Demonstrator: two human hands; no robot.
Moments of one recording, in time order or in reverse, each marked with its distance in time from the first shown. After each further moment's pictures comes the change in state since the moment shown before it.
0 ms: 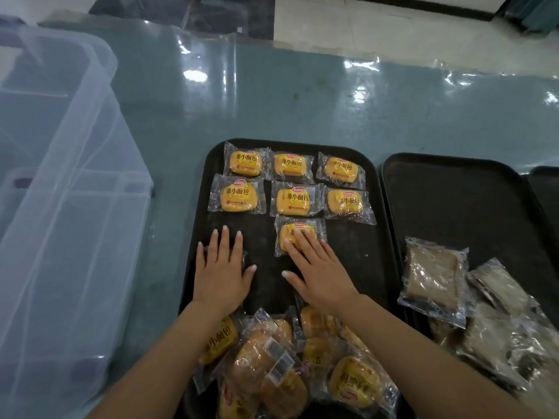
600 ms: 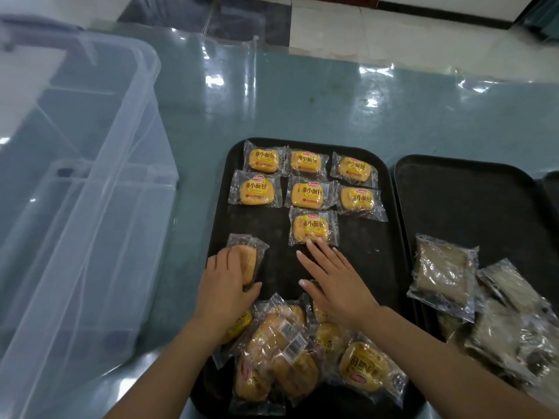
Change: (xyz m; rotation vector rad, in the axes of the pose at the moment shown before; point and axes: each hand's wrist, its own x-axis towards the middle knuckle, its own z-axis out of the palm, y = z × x) left_hand -0.057 -0.011 -0.011 -0.330 0.146 -0.066; right_hand -0.037 -0.010 0.004 0.043 0.073 -0.097
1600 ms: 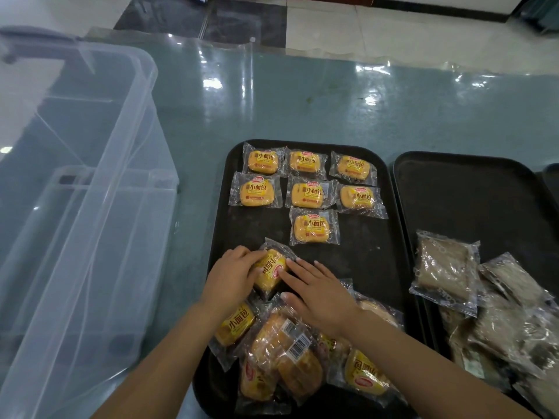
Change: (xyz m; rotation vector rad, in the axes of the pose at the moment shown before) left_hand 0.025 -0.006 0.002 -0.042 -0.073 0.220; right_hand 0.001 -0.035 0.001 0.096 -0.169 -0.038
